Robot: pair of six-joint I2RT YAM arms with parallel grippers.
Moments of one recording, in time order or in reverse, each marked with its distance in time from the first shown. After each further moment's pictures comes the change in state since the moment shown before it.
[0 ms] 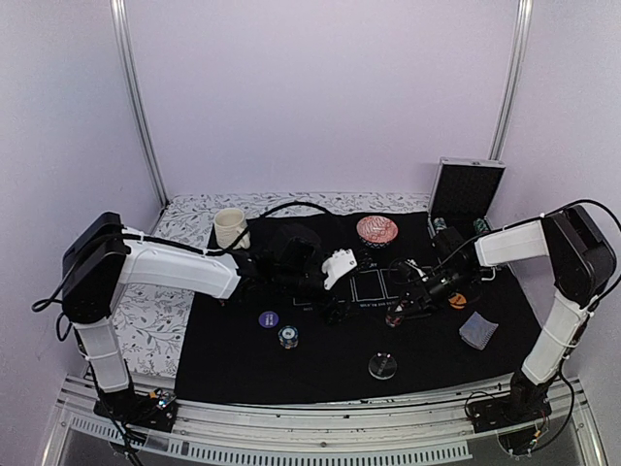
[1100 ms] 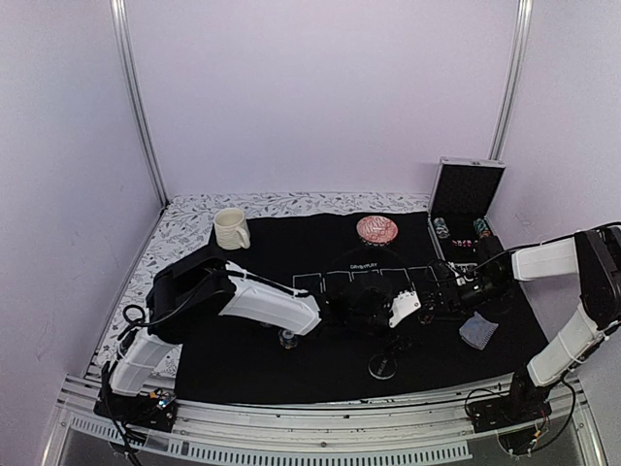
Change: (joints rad) left arm -0.183 0.500 0.419 0.124 -0.076 -0.083; right arm -0.233 -0.208 -0.239 0.084 0.073 0.059
